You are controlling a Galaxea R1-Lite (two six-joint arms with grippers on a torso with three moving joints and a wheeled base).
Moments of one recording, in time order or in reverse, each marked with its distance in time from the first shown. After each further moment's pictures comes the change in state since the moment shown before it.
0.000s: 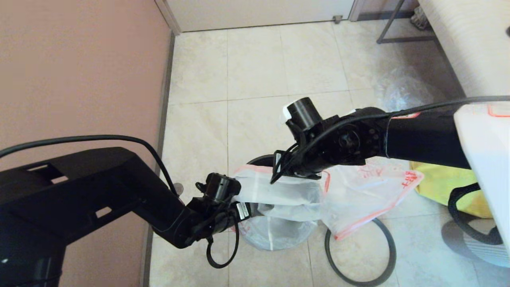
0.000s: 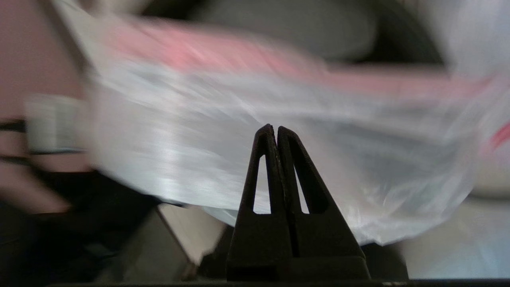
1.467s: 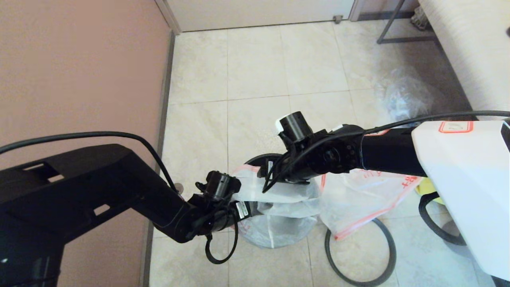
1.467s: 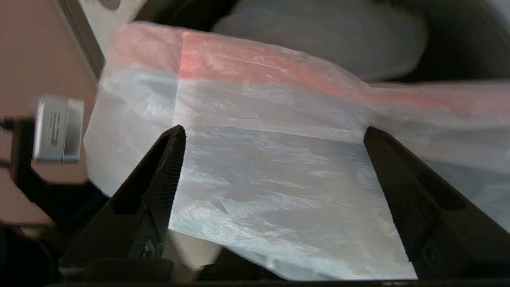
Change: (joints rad) left arm 0.006 -0.011 -0.031 0.088 -0.028 -0.025; right arm -0.011 0.094 0.000 -0.103 0.059 0.006
